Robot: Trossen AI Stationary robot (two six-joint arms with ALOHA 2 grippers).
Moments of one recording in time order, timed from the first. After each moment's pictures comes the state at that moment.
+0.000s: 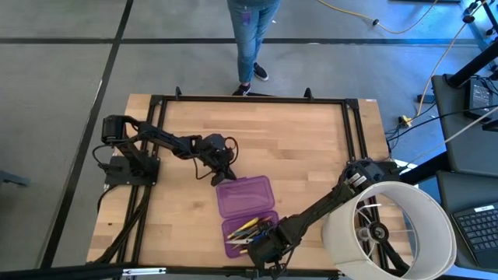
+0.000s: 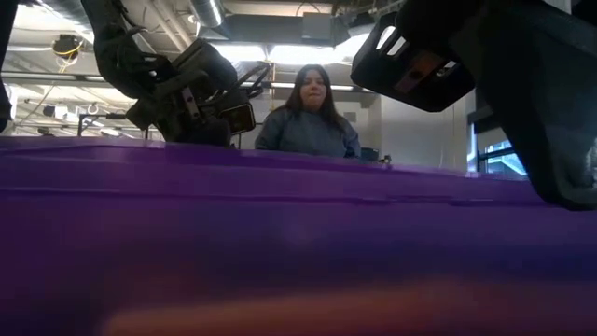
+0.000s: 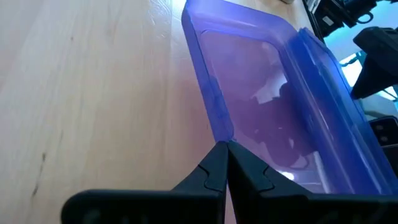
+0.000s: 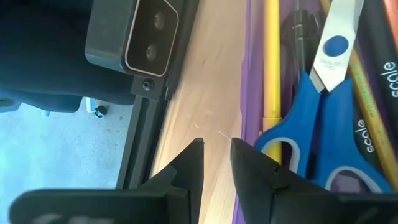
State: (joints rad) left arm 0.17 1.65 0.57 0.39 0.55 -0.31; right arm 0.61 2.25 1.81 -0.78 -0.12 0.39
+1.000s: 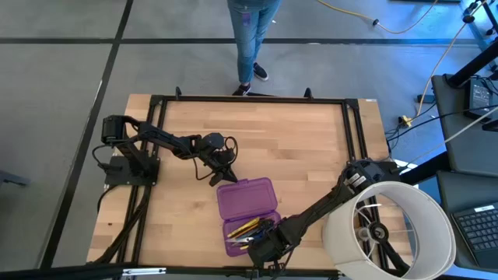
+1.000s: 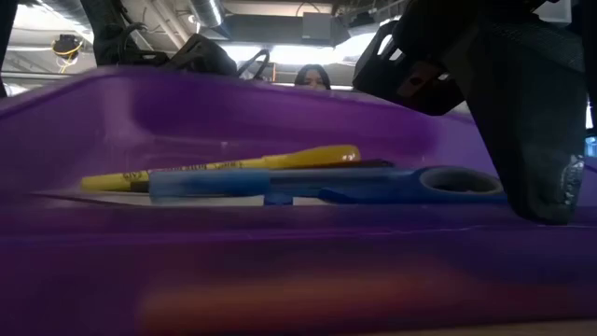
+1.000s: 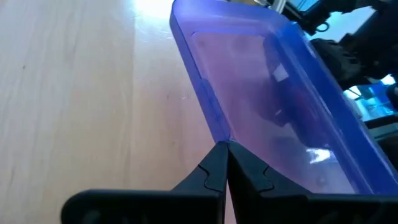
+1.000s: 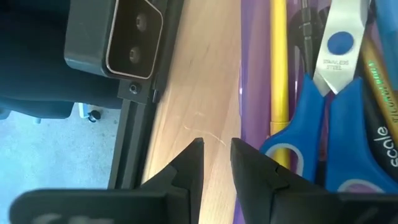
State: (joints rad) left arm 0.17 1.65 0.57 0.48 0.64 -0.33; right arm 0.61 2.25 1.81 -0.78 -0.08 0.42
